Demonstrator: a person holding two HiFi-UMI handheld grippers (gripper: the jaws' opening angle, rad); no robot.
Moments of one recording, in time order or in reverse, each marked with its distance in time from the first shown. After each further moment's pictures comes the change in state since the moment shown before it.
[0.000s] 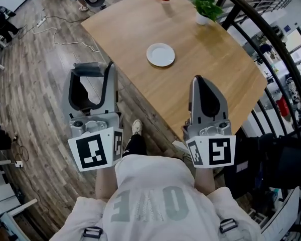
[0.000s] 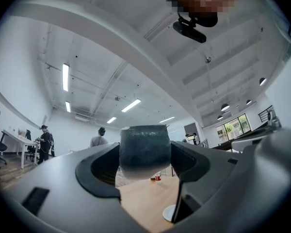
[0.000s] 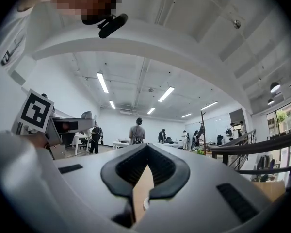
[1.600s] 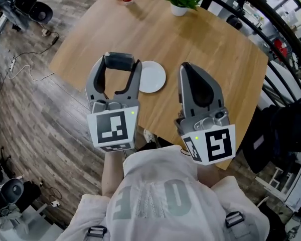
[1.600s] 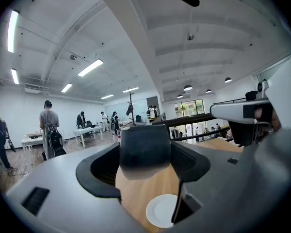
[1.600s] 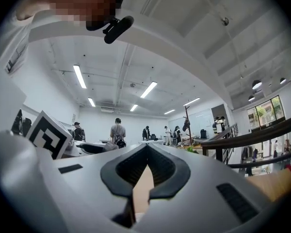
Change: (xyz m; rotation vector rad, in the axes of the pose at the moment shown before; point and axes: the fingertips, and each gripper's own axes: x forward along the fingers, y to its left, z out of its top) left arm 0.221 -0.100 -0.148 0.057 0.364 -0.518; right arm 0.152 -0.074 -0.033 0.076 0.030 -0.210
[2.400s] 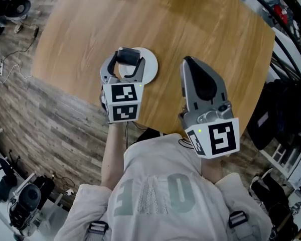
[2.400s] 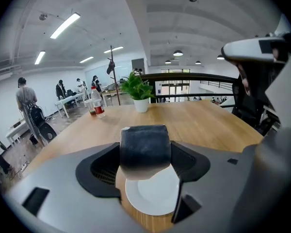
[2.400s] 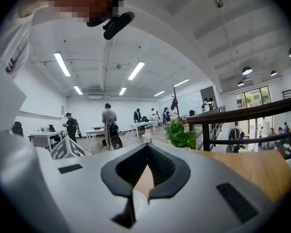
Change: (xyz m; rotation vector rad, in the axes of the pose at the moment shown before) left arm 0.096 -0.052 -0.178 0.035 0.477 -0.208; right arm 0.011 -0.057 -0.087 0.085 0.230 -0.107
